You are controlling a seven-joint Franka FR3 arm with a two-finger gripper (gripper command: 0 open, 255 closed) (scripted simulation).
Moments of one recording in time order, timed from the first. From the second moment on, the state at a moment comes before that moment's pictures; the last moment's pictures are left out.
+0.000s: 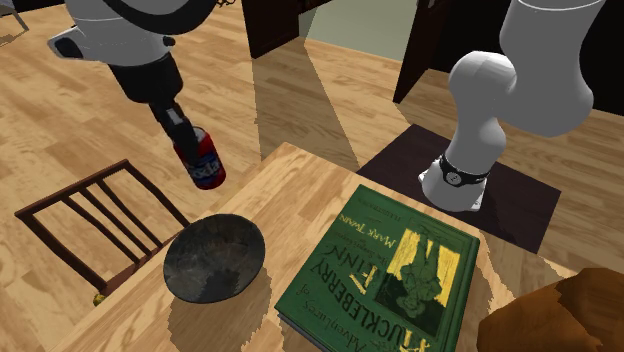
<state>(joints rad) -0.19 0.33 -0.45 -1.58 0.15 1.87 -0.56</state>
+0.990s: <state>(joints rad) -0.07 0.38 -0.39 -1.52 0.15 1.87 -0.37</state>
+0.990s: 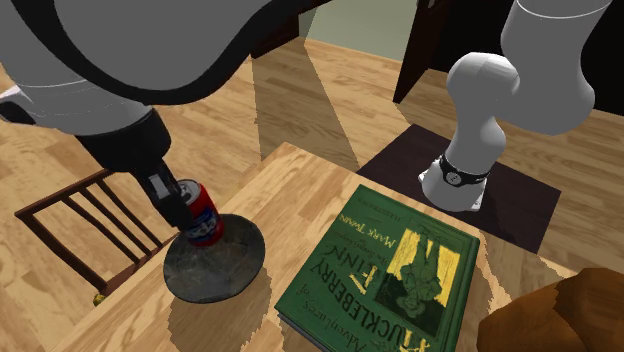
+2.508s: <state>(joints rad) -0.07 0.43 -0.38 -1.64 0.18 2.03 -0.39</state>
